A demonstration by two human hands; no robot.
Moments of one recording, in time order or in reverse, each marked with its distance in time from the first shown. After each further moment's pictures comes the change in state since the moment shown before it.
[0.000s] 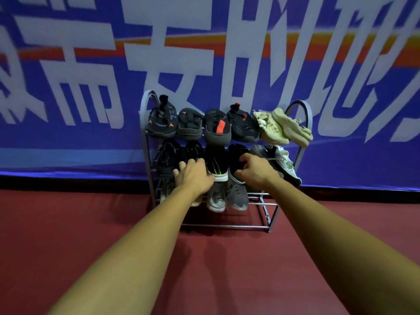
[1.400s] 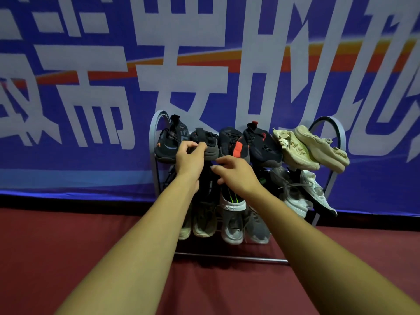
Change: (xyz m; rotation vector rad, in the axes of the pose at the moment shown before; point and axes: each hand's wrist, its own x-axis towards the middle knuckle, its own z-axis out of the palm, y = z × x) left_hand 0.087 -0.006 -0.045 -1.296 0.283 -0.263; right_hand 0.067 -0.072 0.036 0.569 0.042 -0.174
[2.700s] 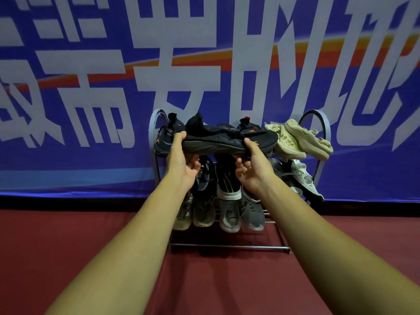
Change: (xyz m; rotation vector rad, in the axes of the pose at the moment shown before) left_hand -0.036 0.020 -0.026 -0.530 -0.146 -0.338; right_hand -0.025 -0.005 -0.036 1.138 0.203 0.483
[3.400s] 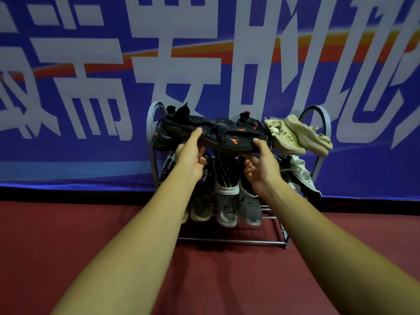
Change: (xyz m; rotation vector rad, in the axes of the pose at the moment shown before) left_hand 0.010 -0.020 0.021 0.049 0.088 0.042; right_hand 0.001 0.000 -0.023 -0.049 0.048 -0.115
